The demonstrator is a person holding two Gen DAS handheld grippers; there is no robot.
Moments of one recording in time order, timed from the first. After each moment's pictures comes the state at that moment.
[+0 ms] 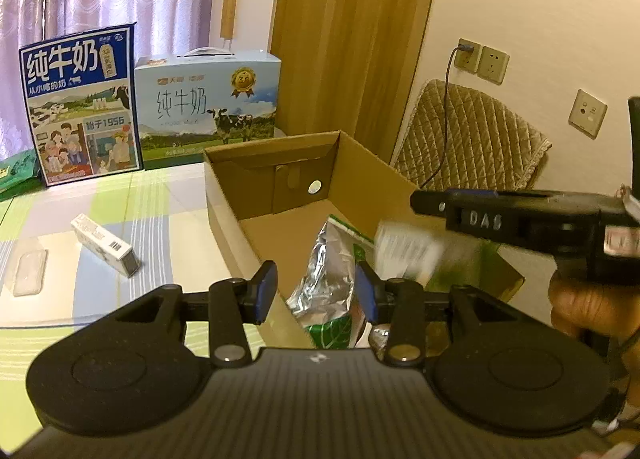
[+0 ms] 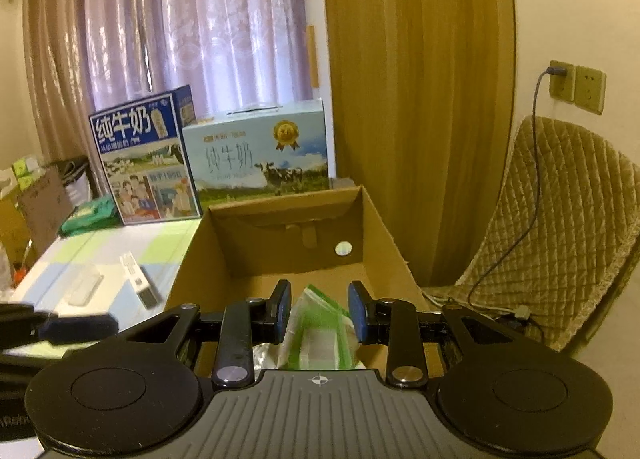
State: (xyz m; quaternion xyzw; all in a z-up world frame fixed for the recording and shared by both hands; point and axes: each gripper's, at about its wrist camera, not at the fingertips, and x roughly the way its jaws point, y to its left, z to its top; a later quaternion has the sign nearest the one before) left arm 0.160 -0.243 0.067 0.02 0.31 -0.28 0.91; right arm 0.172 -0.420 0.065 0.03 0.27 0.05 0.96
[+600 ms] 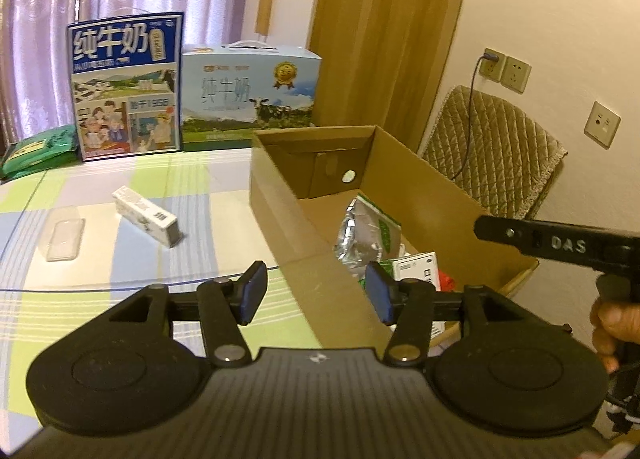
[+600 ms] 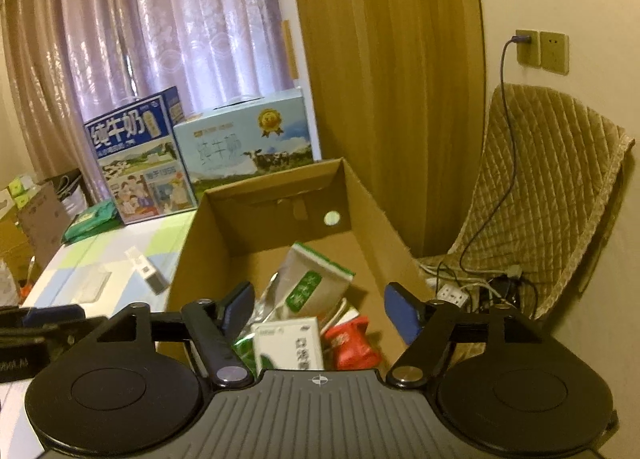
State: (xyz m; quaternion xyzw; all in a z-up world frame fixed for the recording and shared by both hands) left arm 0.141 -0.191 0.065 0.00 0.31 -0.25 0.92; right arm 0.118 -0.426 0.064 0.07 0.28 0.03 0.96
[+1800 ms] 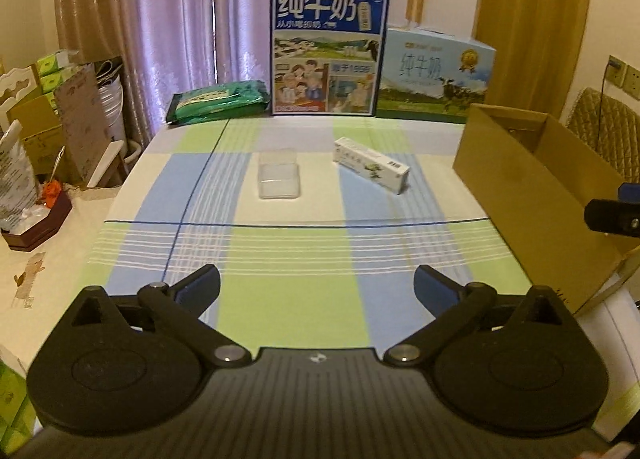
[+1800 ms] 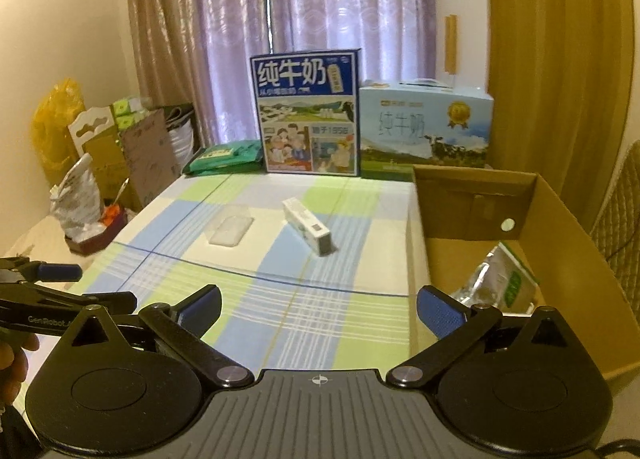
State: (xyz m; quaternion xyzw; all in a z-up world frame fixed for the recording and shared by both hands) left arm 0.130 0.008 0.043 0.01 0.34 -0.08 0.94; right arm 0.105 -0.243 0.061 -0.02 0.30 0.19 0.94
